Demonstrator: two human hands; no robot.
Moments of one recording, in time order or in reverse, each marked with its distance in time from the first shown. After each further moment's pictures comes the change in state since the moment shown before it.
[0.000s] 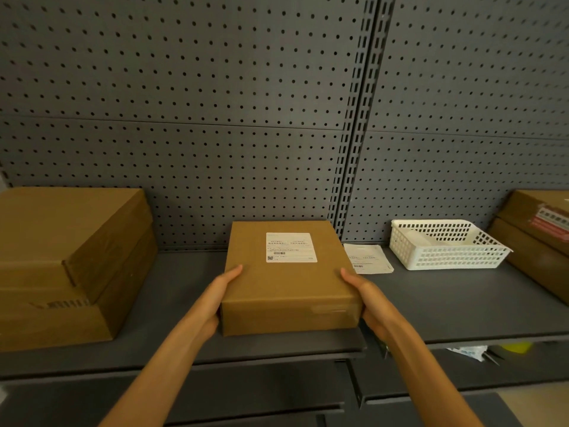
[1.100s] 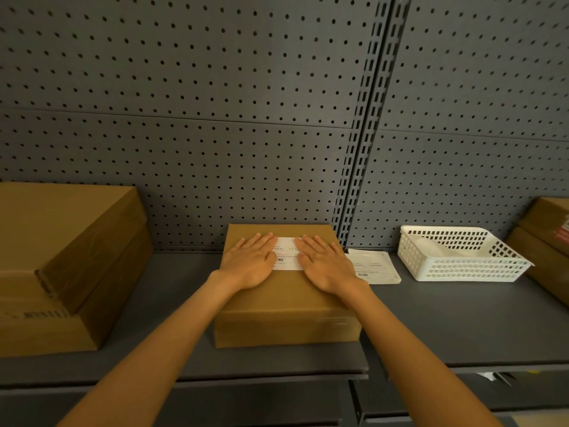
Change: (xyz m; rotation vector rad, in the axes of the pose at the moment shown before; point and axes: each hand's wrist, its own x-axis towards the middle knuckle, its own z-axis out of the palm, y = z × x) left_hand 0.081 0.039 0.047 1.593 -0.042 0.525; right_hand 0.076 -0.042 0.056 -1.471 -0.101 -0.408
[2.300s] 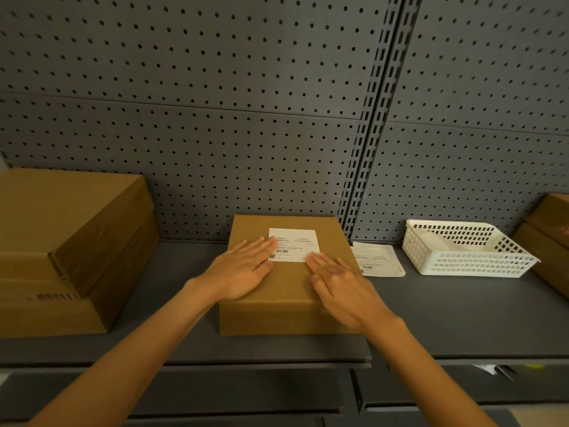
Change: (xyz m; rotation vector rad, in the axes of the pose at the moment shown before) left_hand -0.048 -0.019 -0.001 0.003 -0.040 0.159; right_hand -0.076 -0.008 0.004 -0.050 0.138 -0.199
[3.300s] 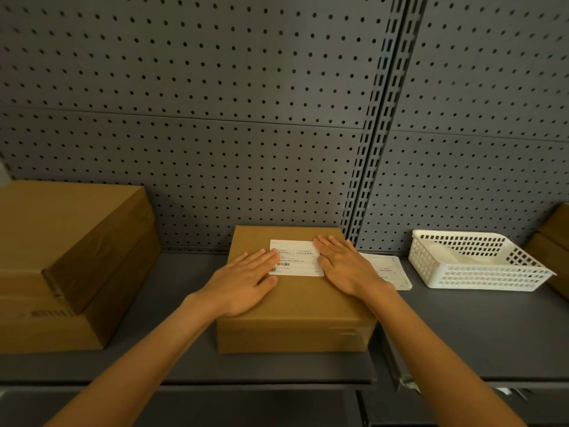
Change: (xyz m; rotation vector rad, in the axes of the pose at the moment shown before) left_hand 0.000 0.004 -0.001 0.001 0.012 -0.010; right_hand 0.071 0.048 0.000 0.029 -0.102 0.112
